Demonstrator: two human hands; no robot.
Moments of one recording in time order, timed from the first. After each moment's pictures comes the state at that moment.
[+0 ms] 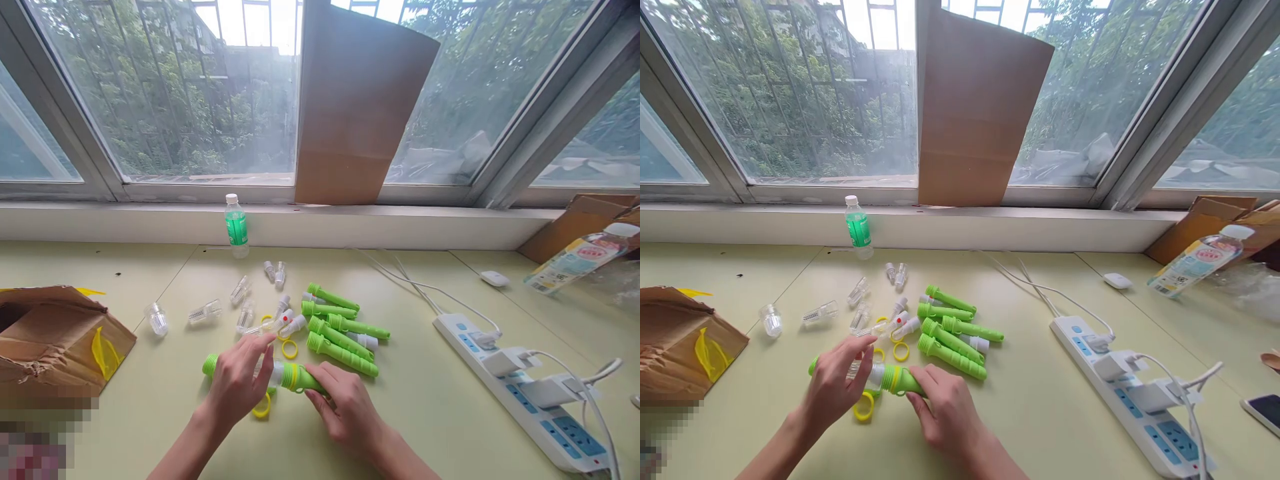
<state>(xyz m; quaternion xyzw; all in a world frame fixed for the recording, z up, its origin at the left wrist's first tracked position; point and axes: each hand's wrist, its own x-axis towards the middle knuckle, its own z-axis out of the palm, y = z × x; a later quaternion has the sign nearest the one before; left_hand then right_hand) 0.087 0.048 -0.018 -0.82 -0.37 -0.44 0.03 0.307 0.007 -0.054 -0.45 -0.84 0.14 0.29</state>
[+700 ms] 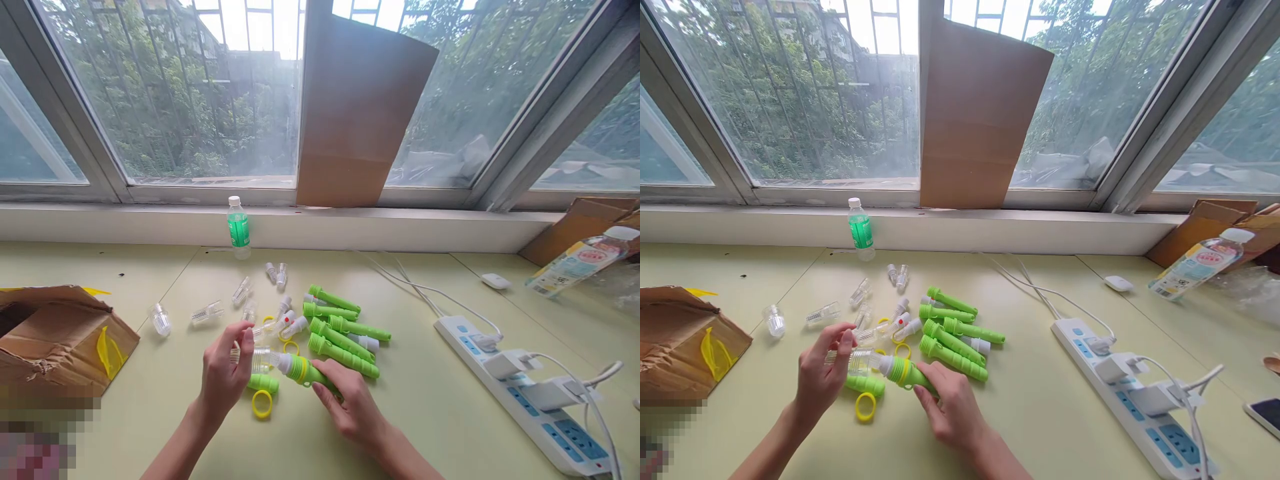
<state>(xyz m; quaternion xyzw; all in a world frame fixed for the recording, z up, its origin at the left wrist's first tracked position) 0.073 0.054 -0.020 -0.70 -0.47 -0.53 -0.03 0.313 0.011 -0.052 -0.44 -0.80 0.21 0.35</state>
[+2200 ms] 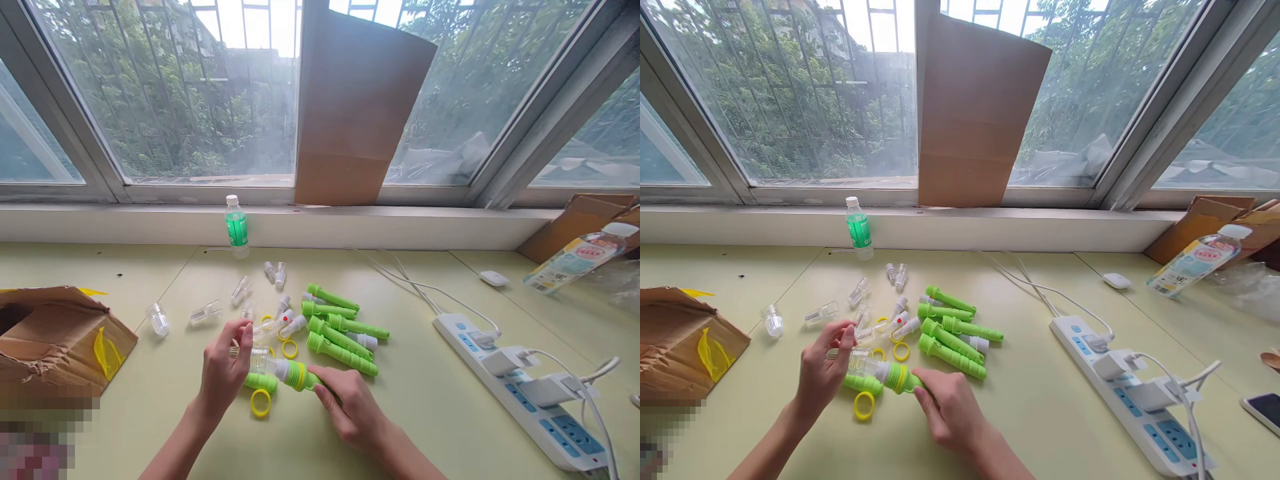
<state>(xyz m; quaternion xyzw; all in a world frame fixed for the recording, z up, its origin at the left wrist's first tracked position) 0.074 0.058 -0.025 -0.69 -0.50 -0.52 -0.08 0.315 0.008 -0.046 -0.41 -0.82 0.23 0.32</state>
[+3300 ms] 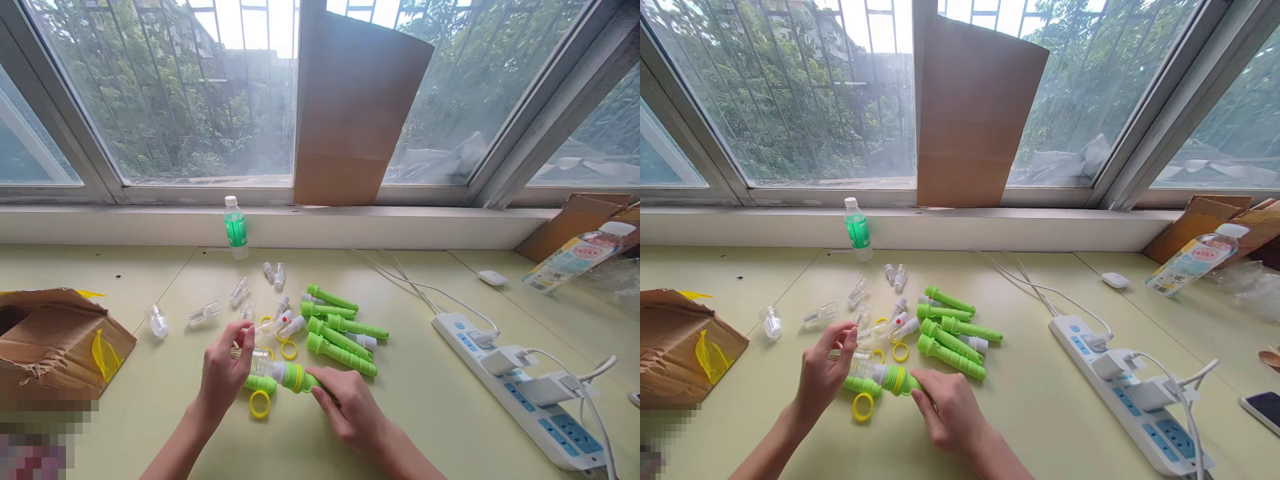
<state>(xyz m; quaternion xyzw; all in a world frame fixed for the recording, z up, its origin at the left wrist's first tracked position) 0.075 0.059 -0.027 -0.70 -0.50 -0.50 -0.05 0.315 0.008 -0.048 -0.42 -0.83 0.21 0.31</state>
